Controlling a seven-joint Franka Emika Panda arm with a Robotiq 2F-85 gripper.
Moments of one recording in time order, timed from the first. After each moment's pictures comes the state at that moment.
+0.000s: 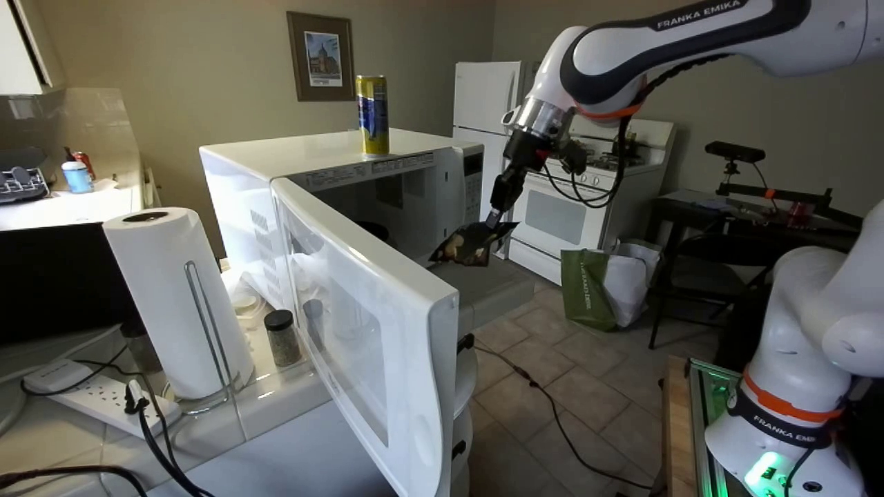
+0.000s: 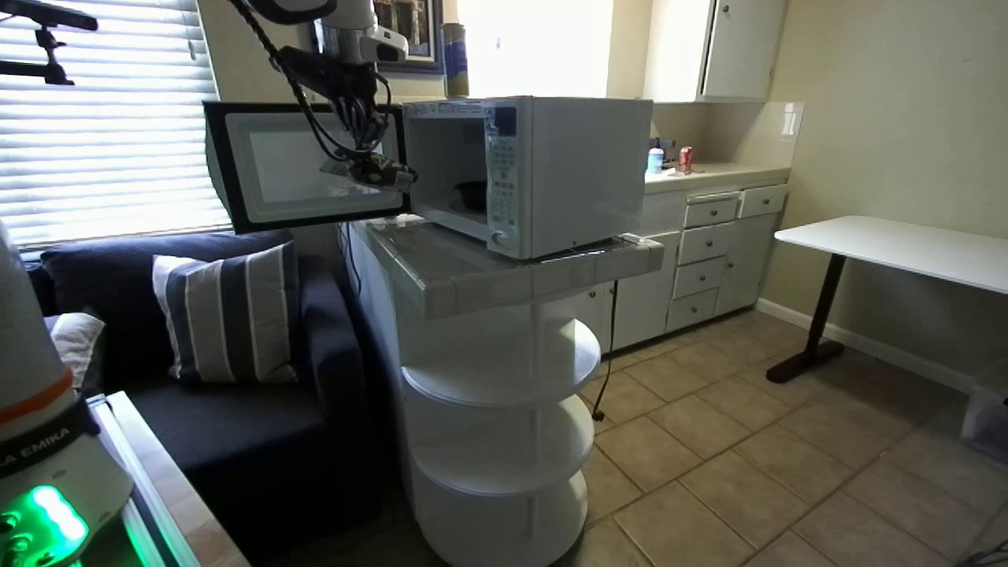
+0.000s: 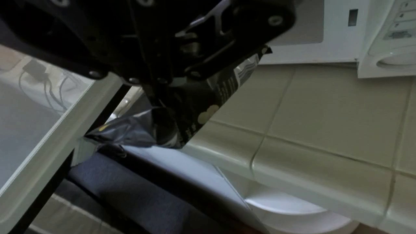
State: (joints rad) arm 0.05 -0.35 -0.04 -2.27 0.41 2.17 -0.25
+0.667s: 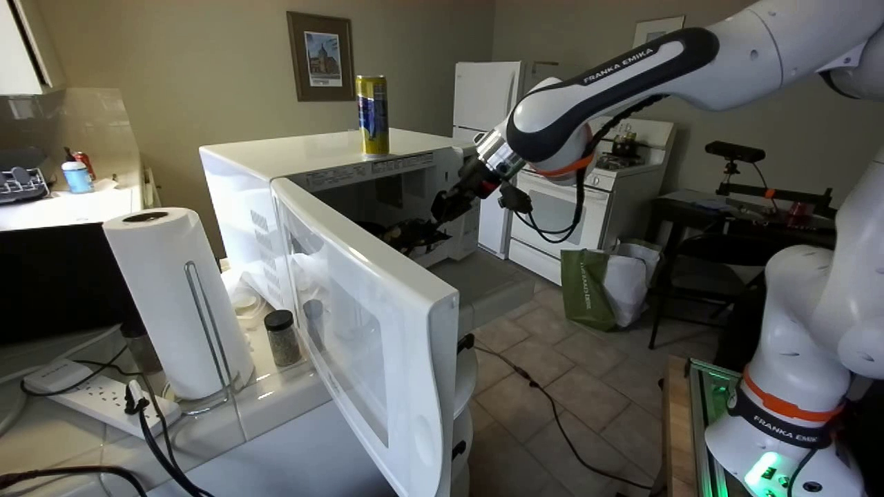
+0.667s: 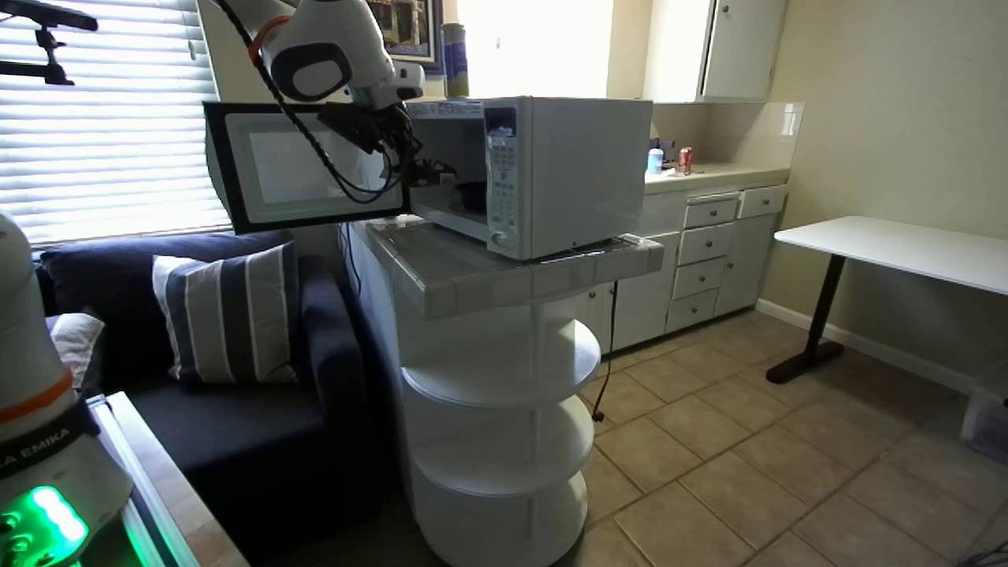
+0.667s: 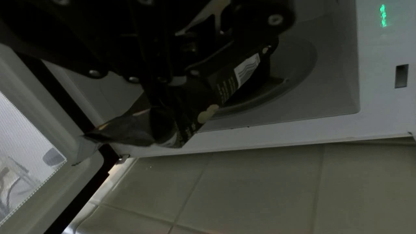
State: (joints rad) arm 0.18 -0.12 -0.03 -2.27 0.66 2.78 -0.35
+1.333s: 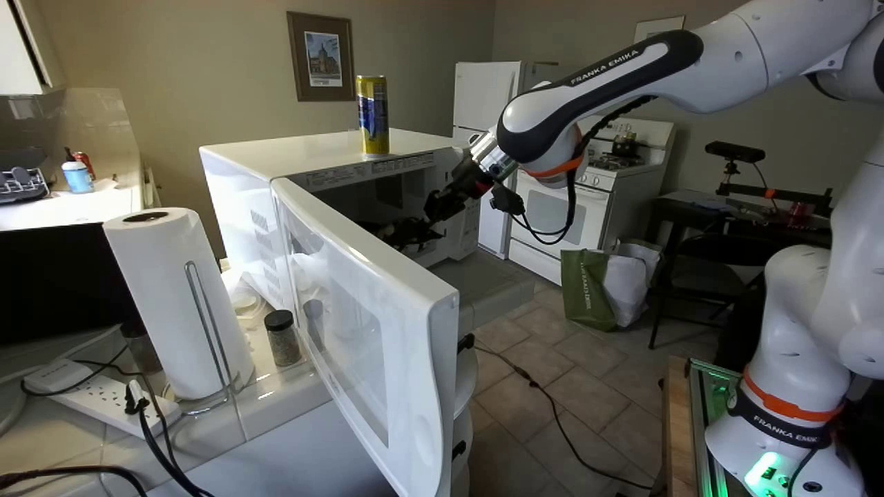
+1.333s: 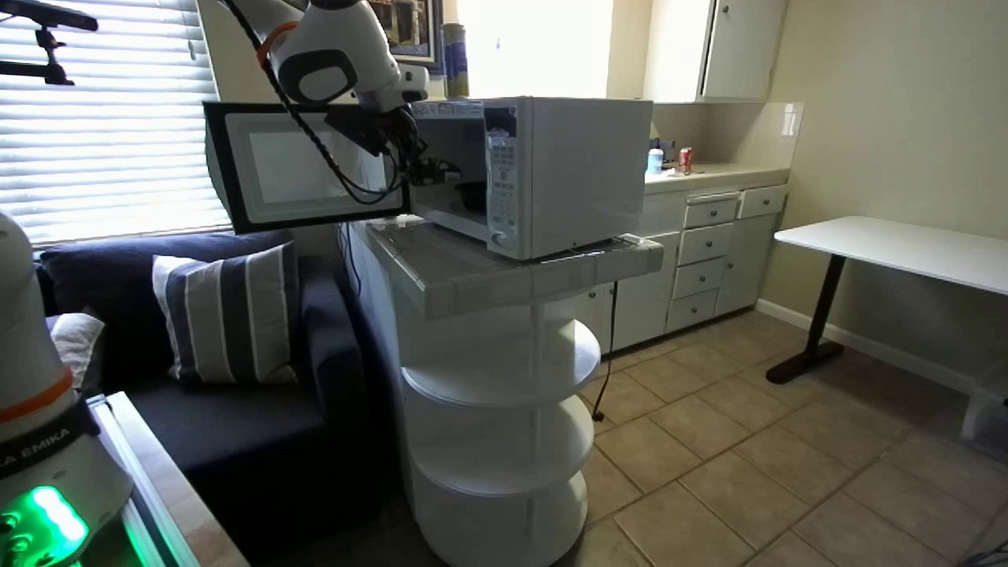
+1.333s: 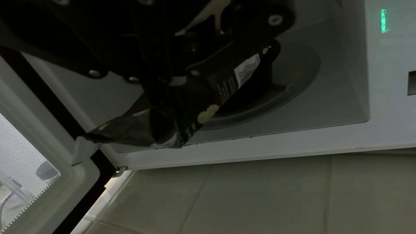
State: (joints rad) arm 0.18 -0.08 -0.03 -2.24 0.70 2.81 -0.37
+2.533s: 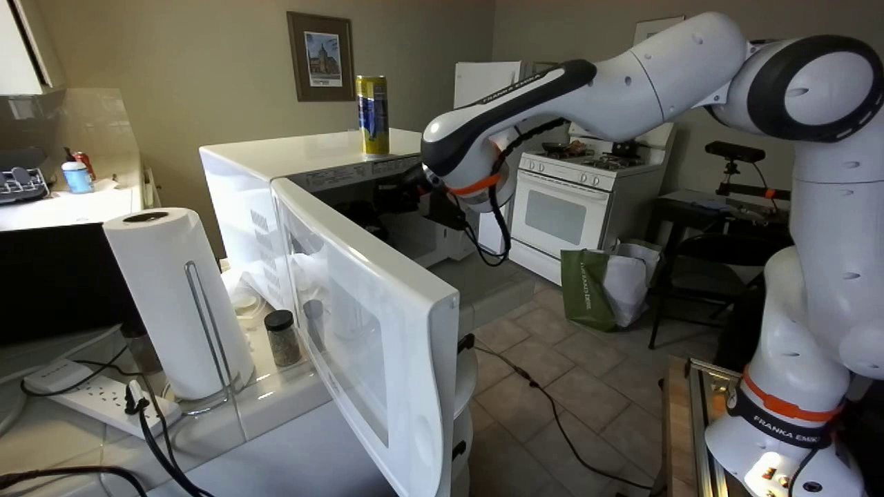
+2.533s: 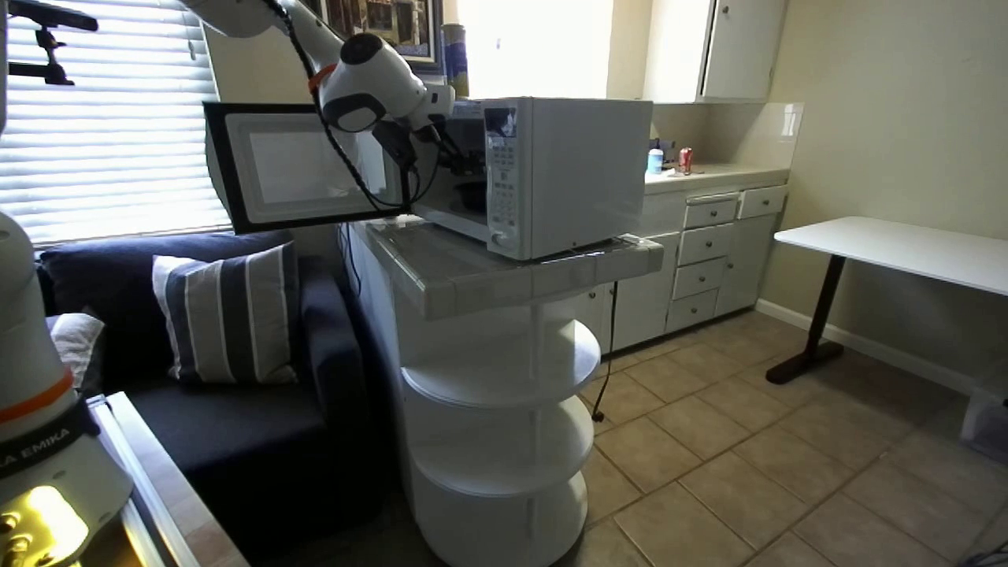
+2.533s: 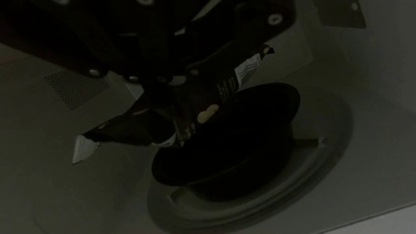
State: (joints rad) arm 0.19 0.28 0.04 -1.88 1.00 3.15 -0.41
